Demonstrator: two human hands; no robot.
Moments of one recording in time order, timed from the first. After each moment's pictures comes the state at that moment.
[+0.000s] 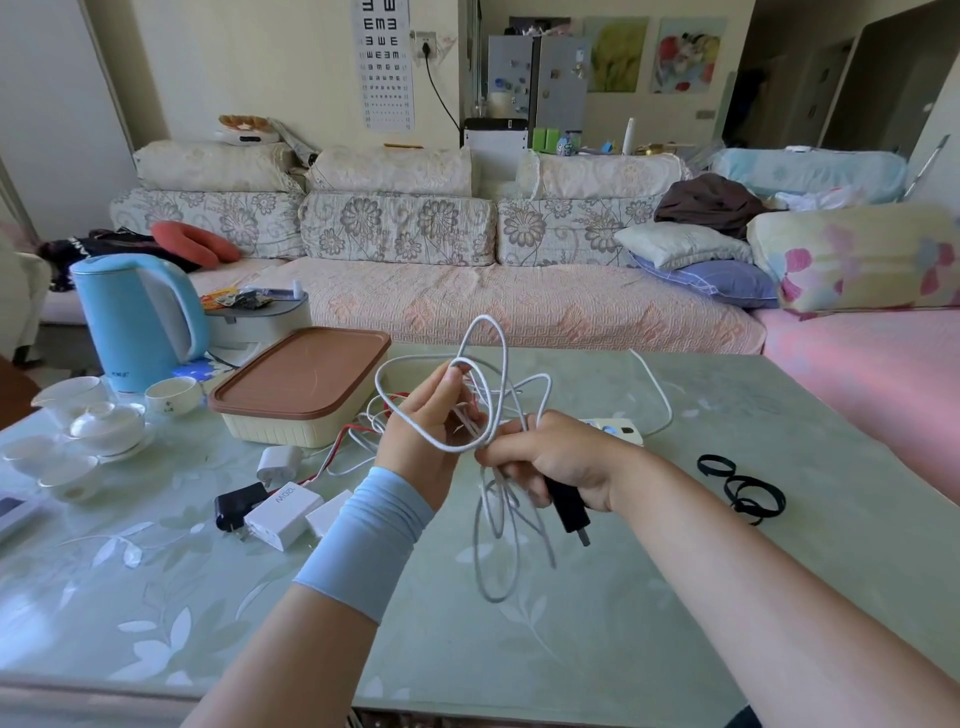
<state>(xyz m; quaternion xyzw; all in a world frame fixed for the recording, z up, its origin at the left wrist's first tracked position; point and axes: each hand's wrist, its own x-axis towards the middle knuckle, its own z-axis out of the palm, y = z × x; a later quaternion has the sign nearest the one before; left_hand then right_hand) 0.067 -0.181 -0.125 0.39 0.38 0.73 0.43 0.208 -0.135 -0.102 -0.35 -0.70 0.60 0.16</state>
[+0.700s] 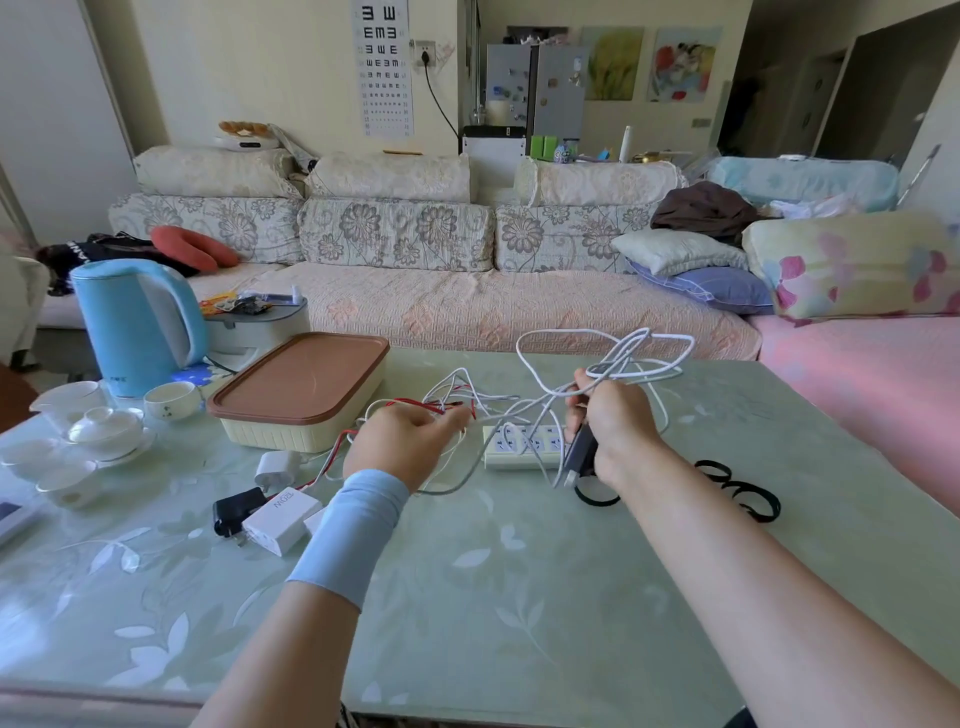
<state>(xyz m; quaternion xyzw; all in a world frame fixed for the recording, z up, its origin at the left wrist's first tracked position) 0.034 -0.180 -0.126 0.44 0.77 0.43 0.15 0.218 -0.093 -0.101 -0.46 -0.41 0.60 0.50</state>
